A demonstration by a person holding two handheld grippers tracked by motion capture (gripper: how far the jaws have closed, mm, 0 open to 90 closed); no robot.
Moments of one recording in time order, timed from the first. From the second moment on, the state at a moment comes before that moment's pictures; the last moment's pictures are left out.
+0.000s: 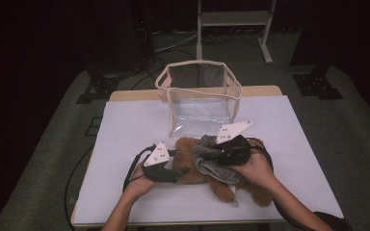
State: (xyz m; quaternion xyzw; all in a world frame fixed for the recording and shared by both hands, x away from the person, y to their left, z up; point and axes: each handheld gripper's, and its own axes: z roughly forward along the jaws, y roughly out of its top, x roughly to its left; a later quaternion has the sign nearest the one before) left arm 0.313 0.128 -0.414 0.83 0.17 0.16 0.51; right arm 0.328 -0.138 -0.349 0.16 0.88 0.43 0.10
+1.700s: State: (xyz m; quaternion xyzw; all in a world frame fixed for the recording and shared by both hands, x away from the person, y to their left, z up) left arm 0.312 0.120 -0.403 0.83 0.15 0.15 0.52; right arm 0.328 -0.234 -0.374 0.27 0.83 0.49 0.08
